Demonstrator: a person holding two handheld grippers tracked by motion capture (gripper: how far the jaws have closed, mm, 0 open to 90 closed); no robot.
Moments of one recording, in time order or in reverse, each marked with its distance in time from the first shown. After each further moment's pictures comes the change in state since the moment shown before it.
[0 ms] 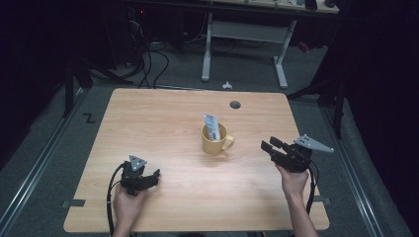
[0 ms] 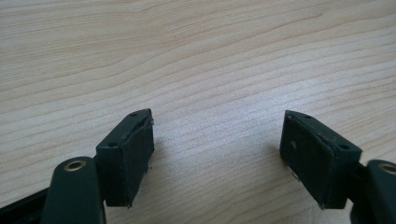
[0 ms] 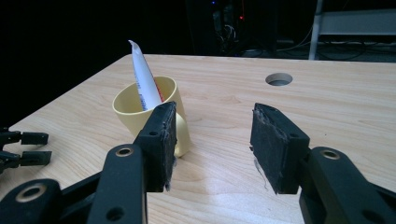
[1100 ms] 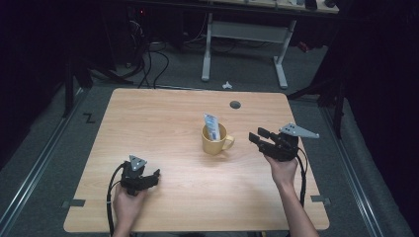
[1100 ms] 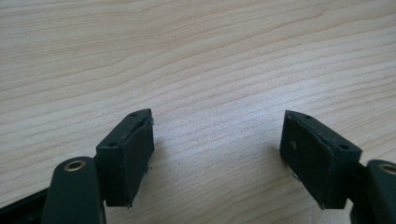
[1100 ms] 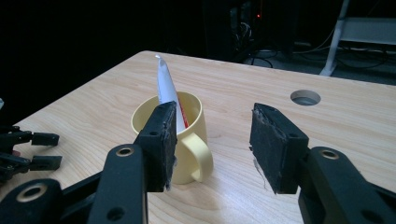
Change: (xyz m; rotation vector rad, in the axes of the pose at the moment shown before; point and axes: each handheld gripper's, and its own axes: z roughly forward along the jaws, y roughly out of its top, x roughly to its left) left arm 0.000 0.000 0.000 0.000 0.000 0.000; right arm 0.021 0.028 0.029 0.032 0.046 -0.063
